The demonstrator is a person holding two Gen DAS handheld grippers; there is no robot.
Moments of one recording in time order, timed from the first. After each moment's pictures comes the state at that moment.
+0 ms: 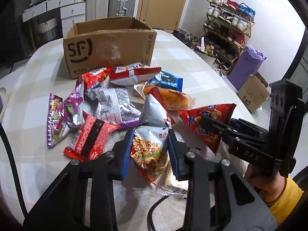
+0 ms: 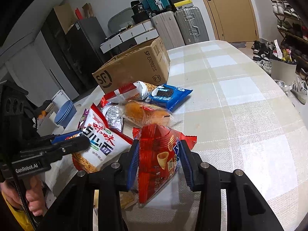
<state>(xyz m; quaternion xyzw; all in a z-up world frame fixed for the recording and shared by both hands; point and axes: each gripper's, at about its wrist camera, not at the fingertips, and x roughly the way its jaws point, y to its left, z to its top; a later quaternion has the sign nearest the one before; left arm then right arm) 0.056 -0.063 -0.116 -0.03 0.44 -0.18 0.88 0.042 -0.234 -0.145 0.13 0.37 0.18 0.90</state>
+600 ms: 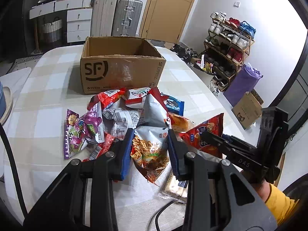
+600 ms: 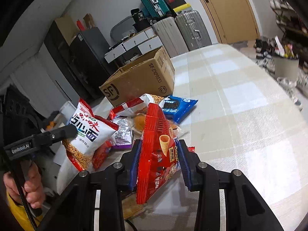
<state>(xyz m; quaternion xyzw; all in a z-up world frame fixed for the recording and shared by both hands) 0.057 -0.020 -0.079 -0.07 0.40 -0.17 0.90 0.045 -0.246 -0.132 0.19 0.35 0.20 0.90</state>
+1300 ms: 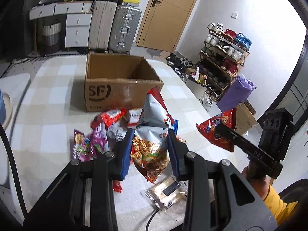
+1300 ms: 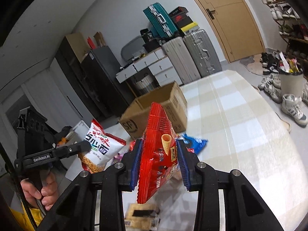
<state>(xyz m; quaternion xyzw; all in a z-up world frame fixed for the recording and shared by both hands) 0.057 -0.002 -0.025 -0.10 0.38 -0.18 0.90 0.042 -0.261 -0.052 0.21 0.27 0.23 0.91</state>
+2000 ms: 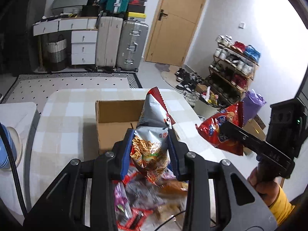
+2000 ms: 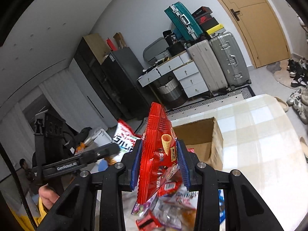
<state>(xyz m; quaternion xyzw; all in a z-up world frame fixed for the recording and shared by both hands) 0.156 0.020 0.084 -0.09 0.34 -0.14 0.92 0.160 -0.220 0.050 0.21 0.26 0.31 0.89</state>
